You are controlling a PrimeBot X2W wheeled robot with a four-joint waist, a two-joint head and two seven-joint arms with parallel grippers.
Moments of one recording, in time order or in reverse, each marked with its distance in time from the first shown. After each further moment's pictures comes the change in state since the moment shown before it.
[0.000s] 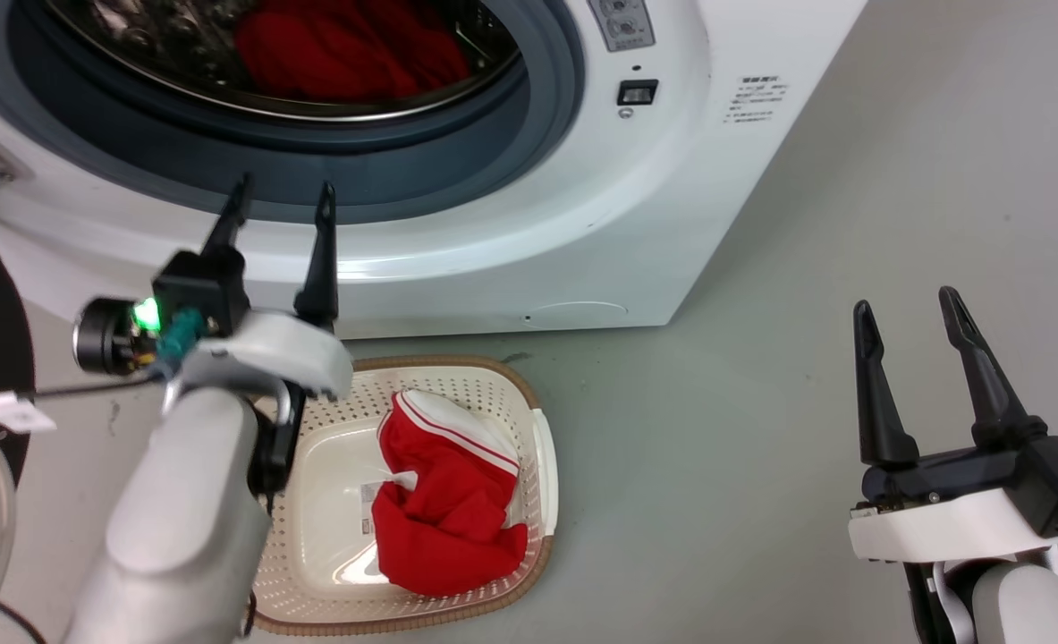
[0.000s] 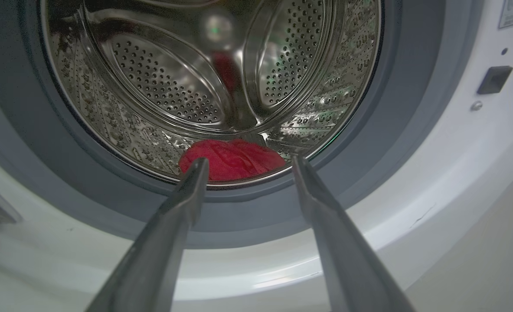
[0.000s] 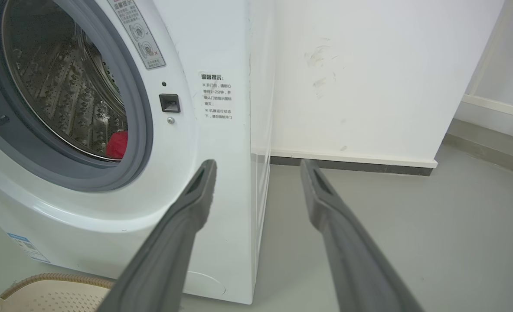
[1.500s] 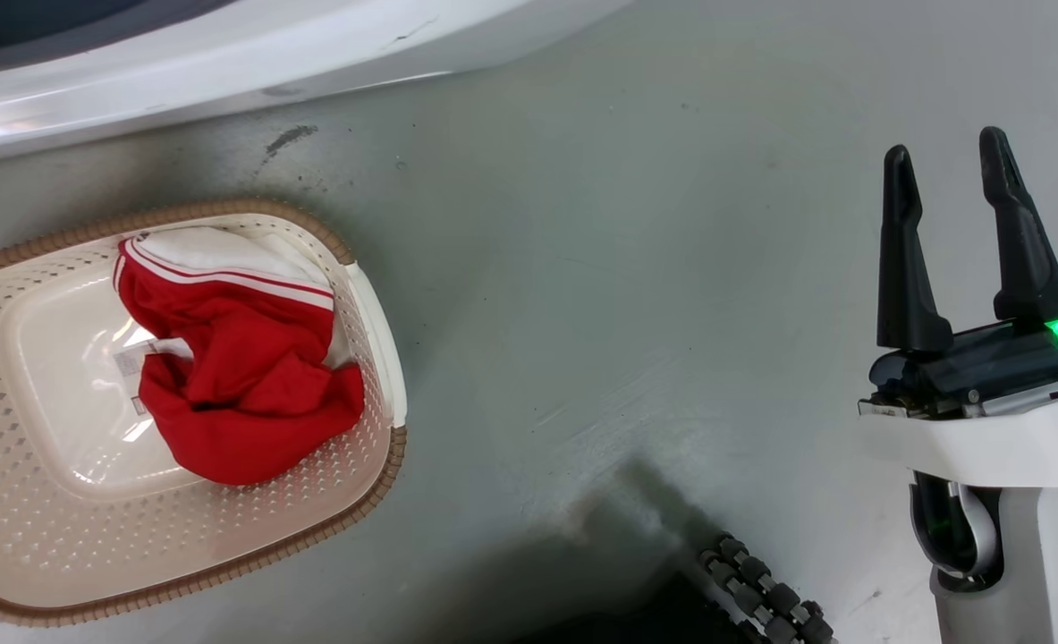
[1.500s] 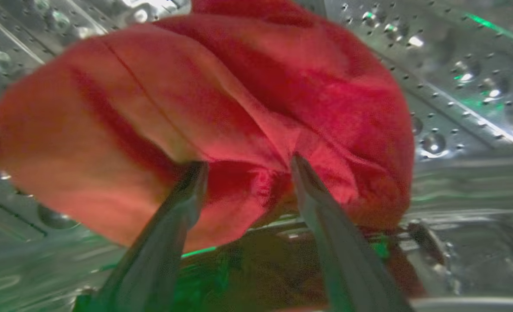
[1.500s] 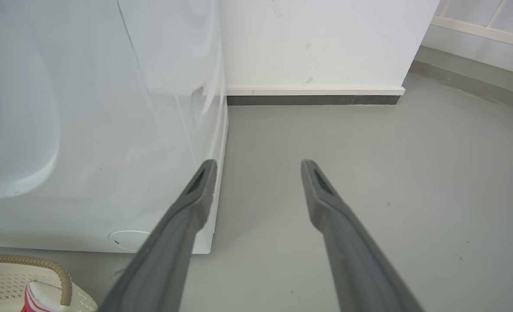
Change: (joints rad) left arm -1.206 0.193 -0.072 0.774 -0.013 -0.189 0.886; right arm -0.190 0.000 0.052 -0.100 0.160 0.000 0.000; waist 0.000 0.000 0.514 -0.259
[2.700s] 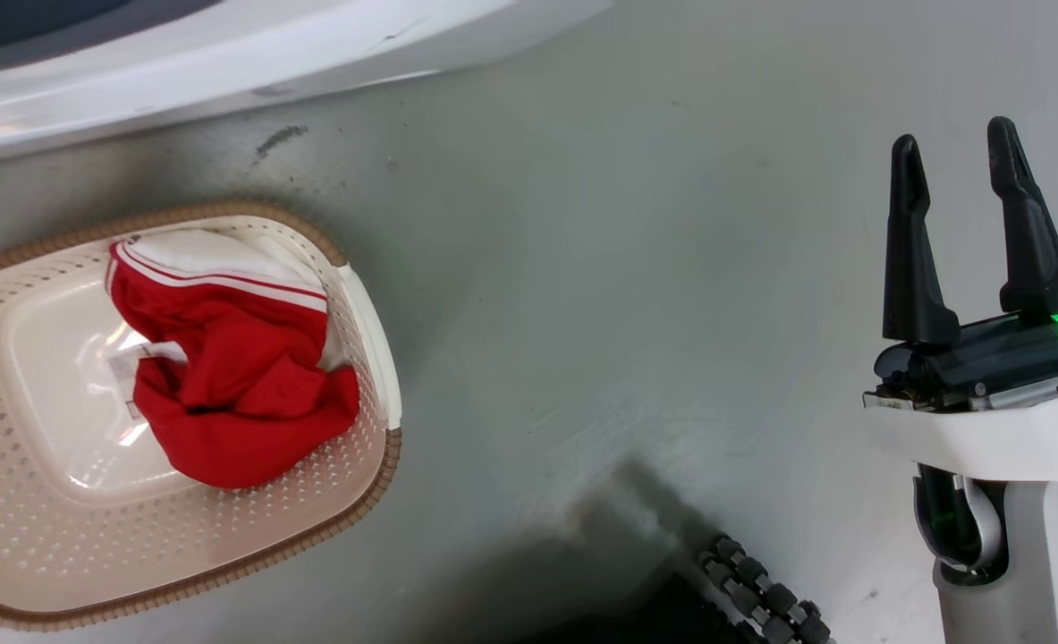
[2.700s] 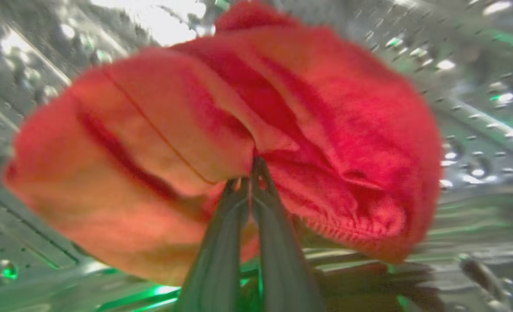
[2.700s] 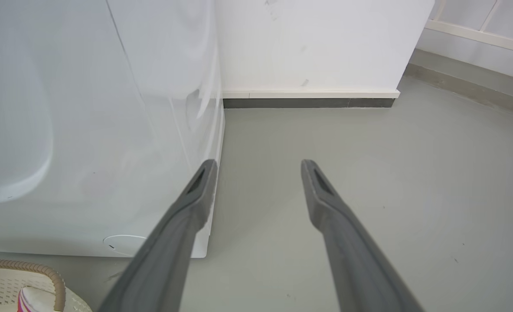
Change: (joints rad) left arm 0.003 0.036 -0.077 0.011 0.014 0.024 -0.168; right arm -0.013 0.000 -0.004 -0.004 0.007 0.000 0.000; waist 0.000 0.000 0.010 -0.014
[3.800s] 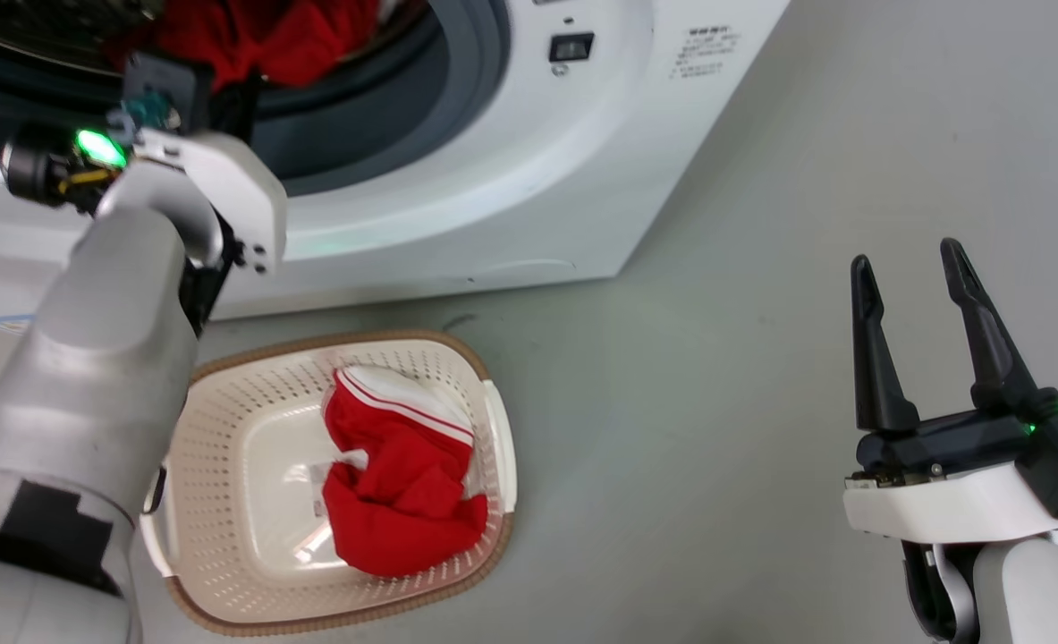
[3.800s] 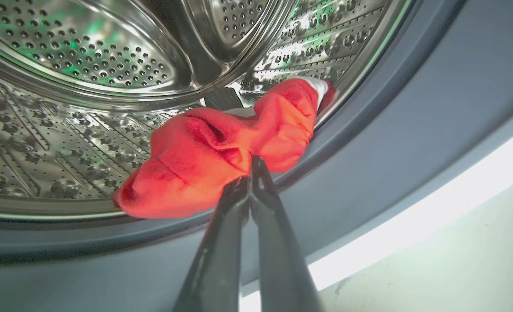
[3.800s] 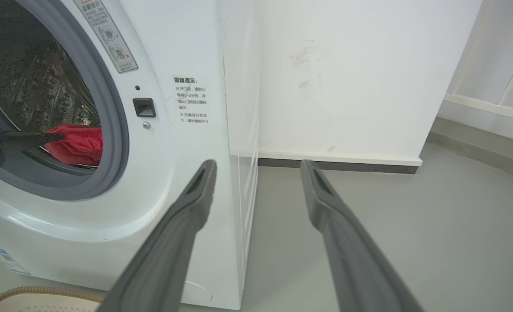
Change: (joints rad) left arm 0.627 -0.158 -0.164 -0.092 -0.141 -0.030 -0.674; right arm 0.146 0.000 -0.012 0.051 -0.133 0.000 0.000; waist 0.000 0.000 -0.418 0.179
